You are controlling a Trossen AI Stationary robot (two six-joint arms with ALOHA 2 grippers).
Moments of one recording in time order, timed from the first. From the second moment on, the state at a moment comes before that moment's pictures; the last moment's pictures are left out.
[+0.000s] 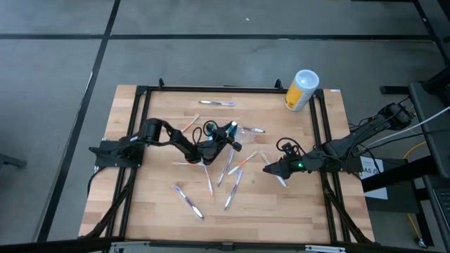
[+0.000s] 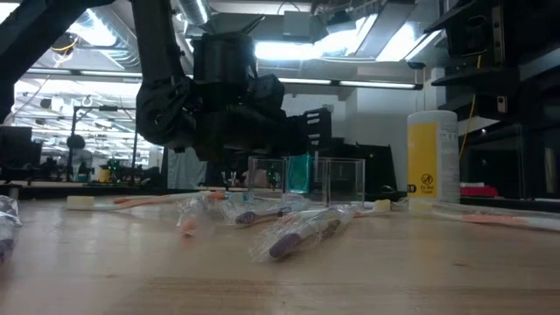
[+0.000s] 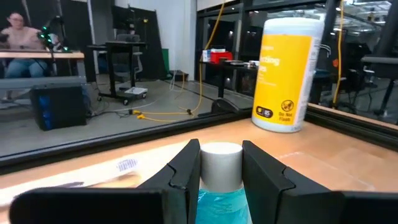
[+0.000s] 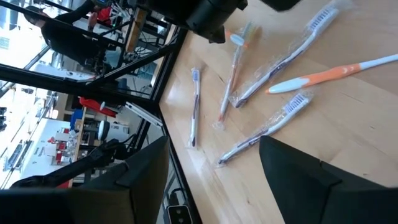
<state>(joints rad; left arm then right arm) -0.04 2.24 0.95 1.39 -1.03 -0.01 0.51 0.97 0.41 0.15 0.38 1.35</state>
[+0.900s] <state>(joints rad) 0.02 2.24 0.95 1.44 -0.94 0.05 0.51 0.97 0.41 0.15 0.37 1.36</state>
